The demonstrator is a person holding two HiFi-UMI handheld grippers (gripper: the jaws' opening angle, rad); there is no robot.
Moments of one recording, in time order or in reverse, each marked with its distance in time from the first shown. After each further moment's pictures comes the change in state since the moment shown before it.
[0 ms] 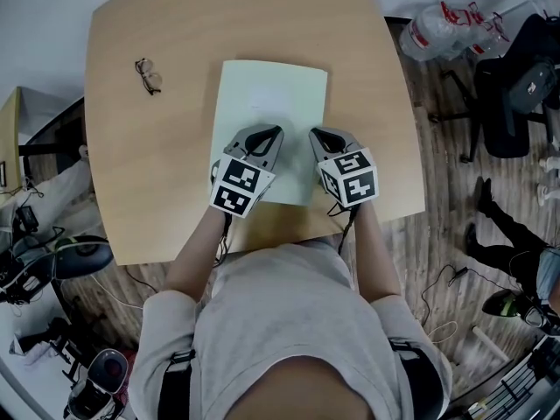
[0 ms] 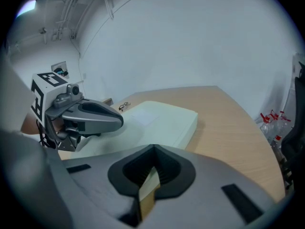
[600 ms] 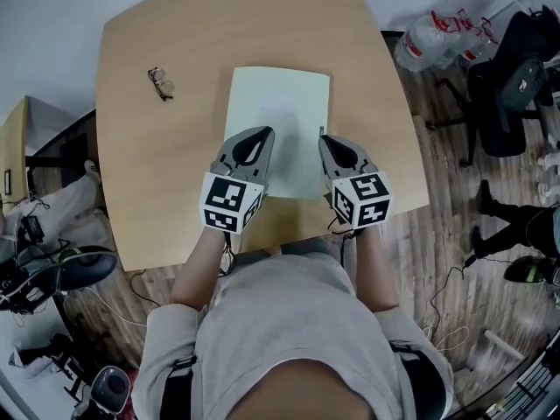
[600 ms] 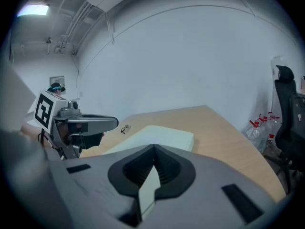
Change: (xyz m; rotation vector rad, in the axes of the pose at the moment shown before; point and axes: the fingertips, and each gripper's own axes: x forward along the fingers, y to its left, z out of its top) left arm -0.079 0.016 0.042 -0.048 -0.247 0.097; right arm -0.058 0.035 0.039 0.079 -0.265 -0.079
